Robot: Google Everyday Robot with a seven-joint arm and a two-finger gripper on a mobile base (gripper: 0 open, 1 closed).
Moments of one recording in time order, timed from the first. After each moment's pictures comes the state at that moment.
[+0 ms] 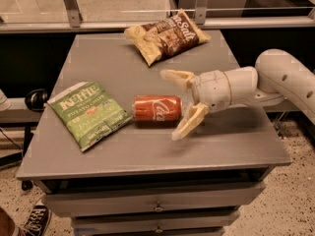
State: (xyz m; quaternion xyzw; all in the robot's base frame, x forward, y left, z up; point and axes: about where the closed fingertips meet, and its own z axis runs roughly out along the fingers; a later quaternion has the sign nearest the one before) arm 0.502 -0.017 0.871 -0.61 0.48 0.43 0.46
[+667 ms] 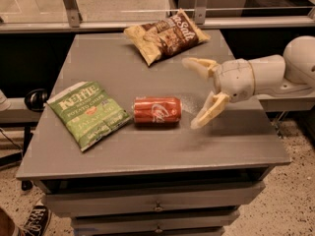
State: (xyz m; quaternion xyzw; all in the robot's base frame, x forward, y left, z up) arm 0.520 -0.065 0.889 -0.61 0.51 0.37 0.48
